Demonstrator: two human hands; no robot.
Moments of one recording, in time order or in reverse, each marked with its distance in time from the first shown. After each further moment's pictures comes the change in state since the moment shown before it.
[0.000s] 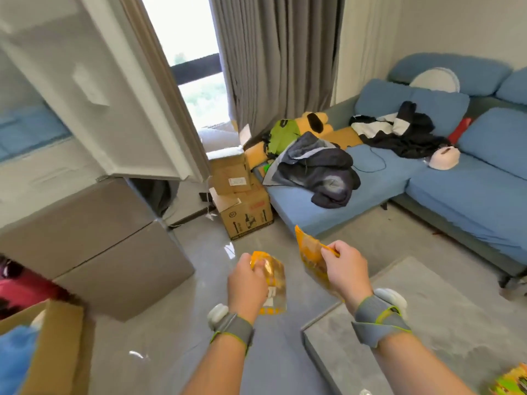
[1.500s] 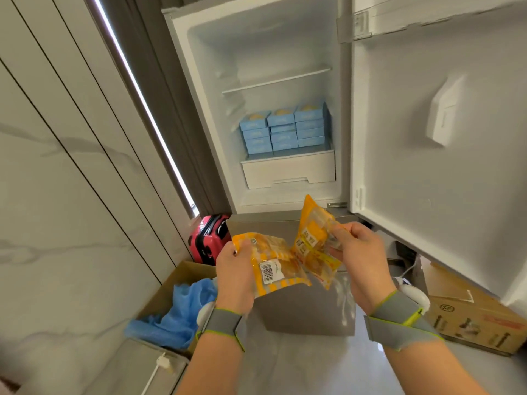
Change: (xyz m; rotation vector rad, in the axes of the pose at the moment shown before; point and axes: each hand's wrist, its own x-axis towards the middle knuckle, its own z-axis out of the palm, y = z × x) left_hand 0.290 -0.282 -0.472 -0.861 0.754 -0.411; right_hand -0.014 -0.461 0.533 0.617 -0.762 -0.251
